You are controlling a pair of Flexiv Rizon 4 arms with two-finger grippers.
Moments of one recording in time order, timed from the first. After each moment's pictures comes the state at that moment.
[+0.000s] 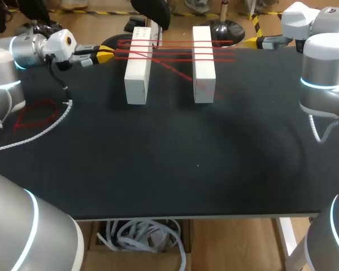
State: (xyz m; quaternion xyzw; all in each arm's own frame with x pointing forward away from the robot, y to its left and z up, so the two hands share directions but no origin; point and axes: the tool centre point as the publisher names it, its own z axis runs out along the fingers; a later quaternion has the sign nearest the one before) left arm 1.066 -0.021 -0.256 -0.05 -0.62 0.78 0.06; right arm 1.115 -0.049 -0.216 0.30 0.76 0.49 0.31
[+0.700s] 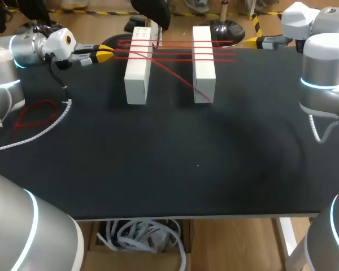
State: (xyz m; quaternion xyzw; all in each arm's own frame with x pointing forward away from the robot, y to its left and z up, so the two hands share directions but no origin) left arm 1.067 -0.020 -0.254 -0.05 -0.62 0.78 0.06; right arm 1.115 -0.049 -0.216 0.30 0.76 0.49 0.31
